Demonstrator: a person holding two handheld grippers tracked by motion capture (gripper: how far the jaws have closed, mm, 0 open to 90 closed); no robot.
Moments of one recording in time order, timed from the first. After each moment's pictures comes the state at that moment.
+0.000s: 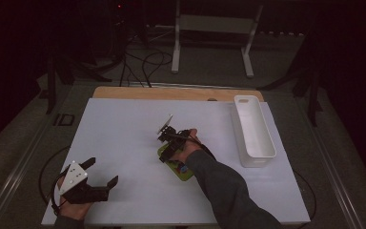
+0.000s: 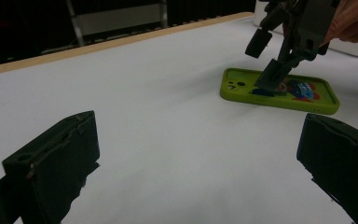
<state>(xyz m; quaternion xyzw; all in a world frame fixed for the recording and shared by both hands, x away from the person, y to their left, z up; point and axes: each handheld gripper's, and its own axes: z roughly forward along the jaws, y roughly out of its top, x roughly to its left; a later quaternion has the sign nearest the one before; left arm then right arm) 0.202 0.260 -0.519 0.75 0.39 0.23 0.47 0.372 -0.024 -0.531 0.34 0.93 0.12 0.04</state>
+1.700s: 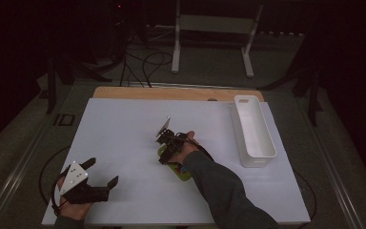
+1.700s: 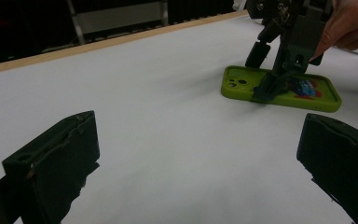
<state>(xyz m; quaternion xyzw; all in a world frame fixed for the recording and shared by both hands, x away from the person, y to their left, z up) 0.202 0.260 -0.519 0.76 0.39 0.24 0.47 0.373 -0.016 -0.545 0.35 0.93 0.09 0.02</state>
